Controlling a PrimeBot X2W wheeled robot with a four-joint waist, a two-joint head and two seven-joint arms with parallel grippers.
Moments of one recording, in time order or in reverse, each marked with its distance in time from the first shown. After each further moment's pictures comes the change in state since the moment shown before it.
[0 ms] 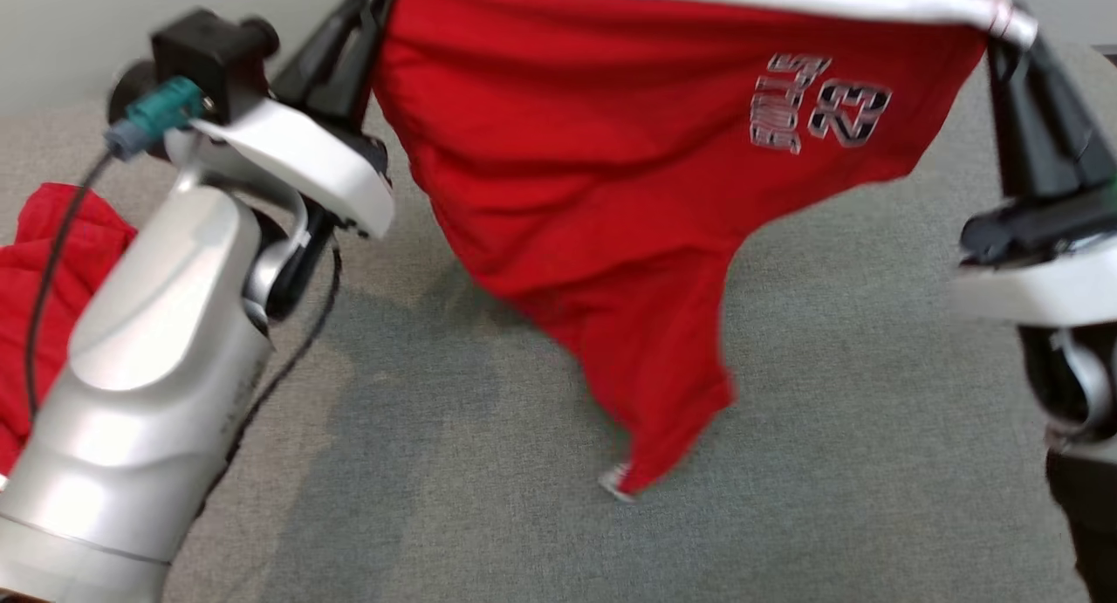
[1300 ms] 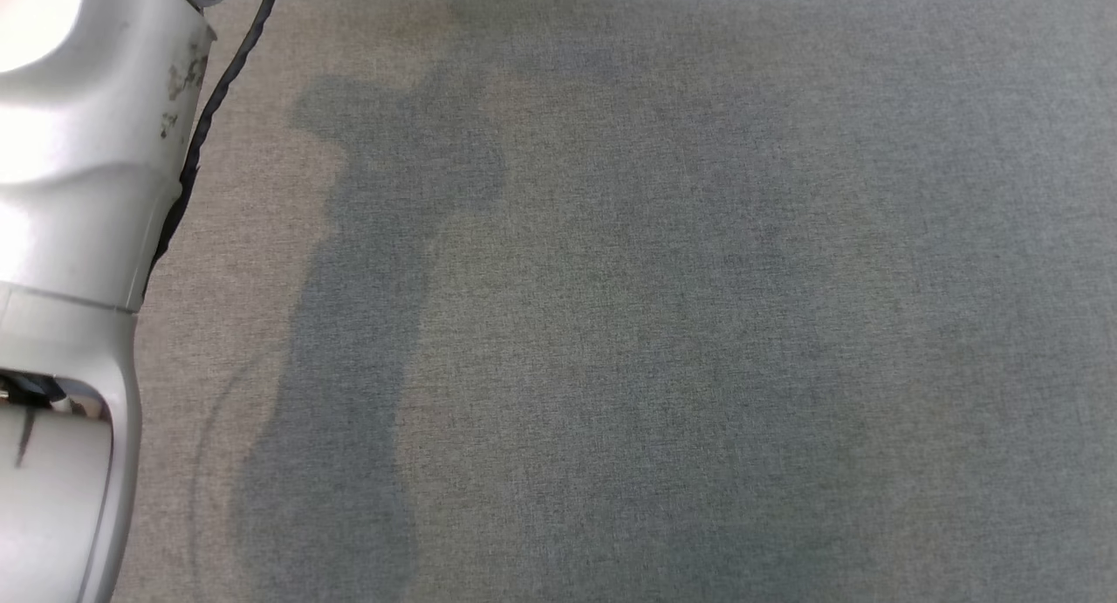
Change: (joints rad) left arm -0.560 -0.092 0.032 0.336 -0.002 -0.045 -0.072; right arm -1.028 -0.017 0.282 0.741 0.207 0.000 -0.084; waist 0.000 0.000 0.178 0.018
